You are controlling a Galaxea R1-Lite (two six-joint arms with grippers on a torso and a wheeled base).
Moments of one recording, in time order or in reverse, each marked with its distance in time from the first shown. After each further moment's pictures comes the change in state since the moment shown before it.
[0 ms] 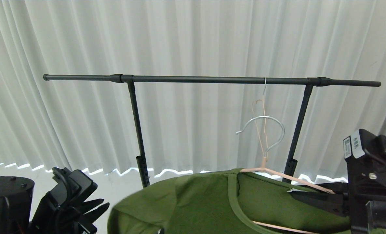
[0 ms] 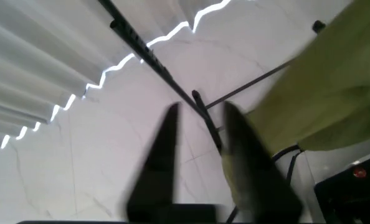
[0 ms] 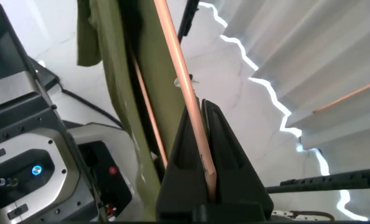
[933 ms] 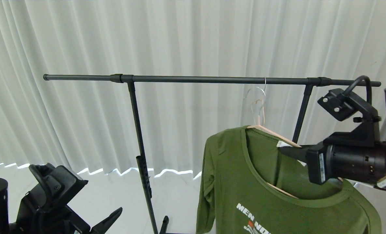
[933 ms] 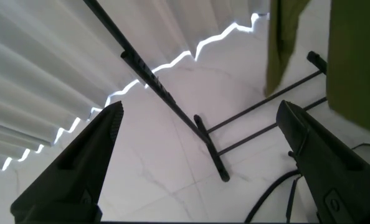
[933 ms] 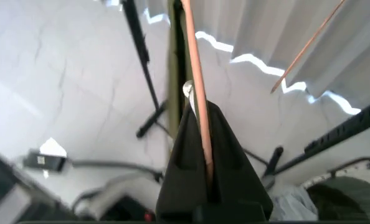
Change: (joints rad) left arm -0.021 -0.090 -0.006 -0.023 -0.009 0.000; right arm -0.066 0.169 -0.158 -0.080 -0.230 0.401
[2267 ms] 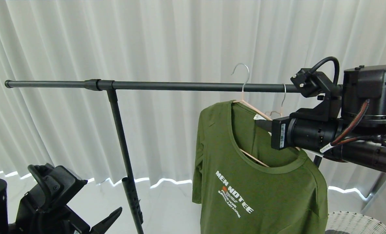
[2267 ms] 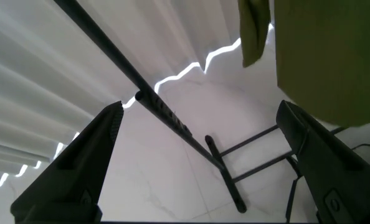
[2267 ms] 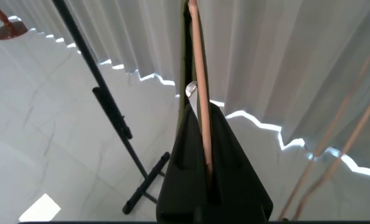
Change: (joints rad) left arm -0.001 -0.003 0.004 -0.004 0.001 -0.002; right arm 0.000 0.171 -0.089 -0.245 -0.031 0.011
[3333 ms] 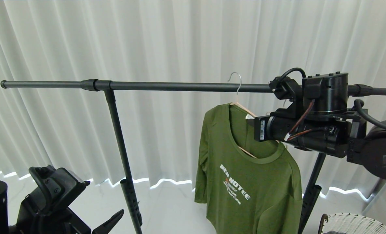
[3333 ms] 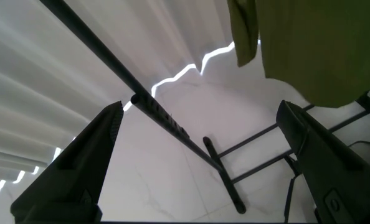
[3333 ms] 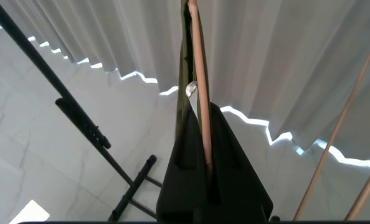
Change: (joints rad) left arm -0.023 -0.003 0.003 0.000 0.000 0.000; right arm -0.074 0.183 -0.098 -0.049 -0.003 -0.009
